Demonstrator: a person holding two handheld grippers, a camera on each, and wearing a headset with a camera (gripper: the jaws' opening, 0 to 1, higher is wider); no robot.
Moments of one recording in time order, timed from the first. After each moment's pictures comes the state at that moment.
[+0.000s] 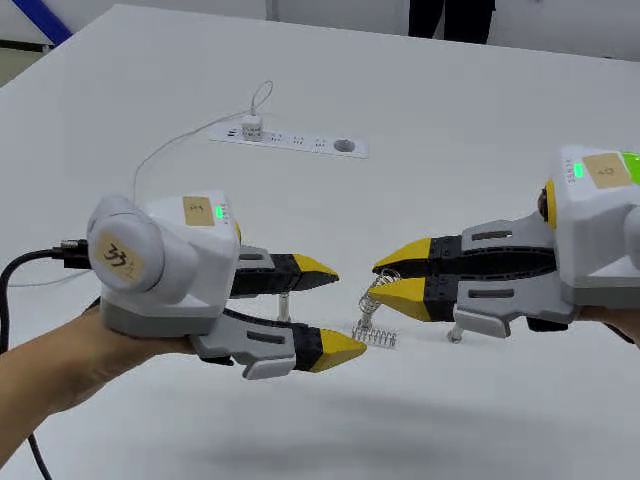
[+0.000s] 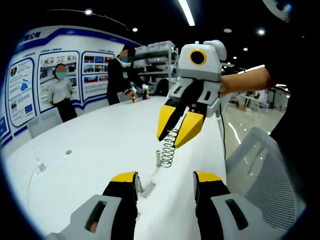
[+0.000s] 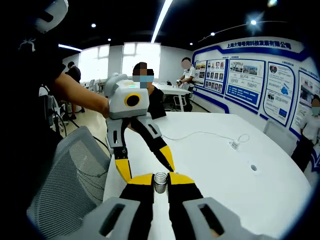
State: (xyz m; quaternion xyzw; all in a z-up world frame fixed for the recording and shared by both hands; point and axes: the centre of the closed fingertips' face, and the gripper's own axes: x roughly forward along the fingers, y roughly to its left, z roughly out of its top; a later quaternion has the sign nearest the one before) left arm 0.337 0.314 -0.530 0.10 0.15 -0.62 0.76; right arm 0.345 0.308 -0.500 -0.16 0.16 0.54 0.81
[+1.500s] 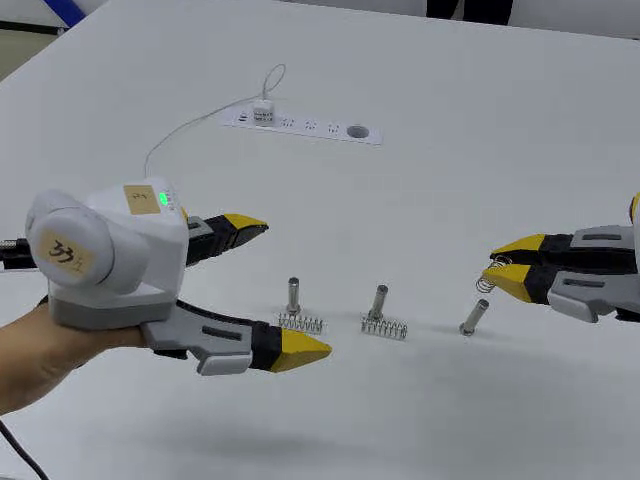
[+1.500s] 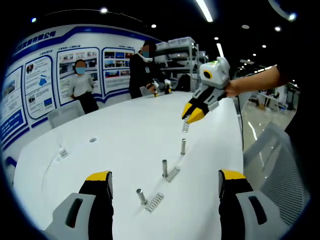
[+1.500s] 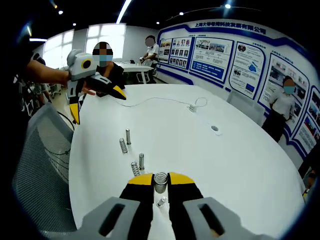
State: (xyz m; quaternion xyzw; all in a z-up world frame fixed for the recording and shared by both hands) left arm 0.369 0.361 -0.539 0.11 0.16 -0.54 0.82; right arm 0.387 0.193 -0.547 -0.20 0.24 0.39 0.87
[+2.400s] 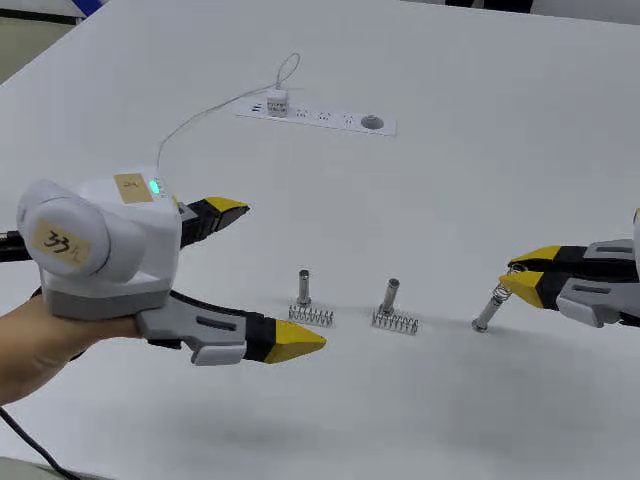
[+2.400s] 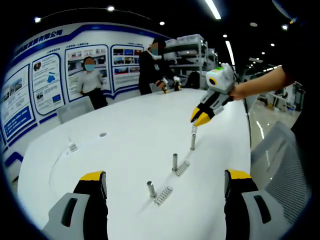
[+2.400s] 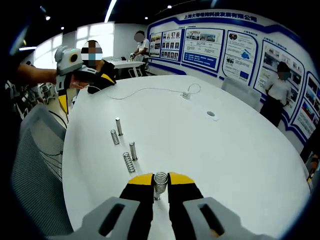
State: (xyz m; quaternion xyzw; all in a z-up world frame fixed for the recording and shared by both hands) left arm 0.379 0.379 -0.544 0.12 0.18 -0.50 0.84; right arm 0.397 0.180 -0.578 -0.17 0.28 0.36 0.87
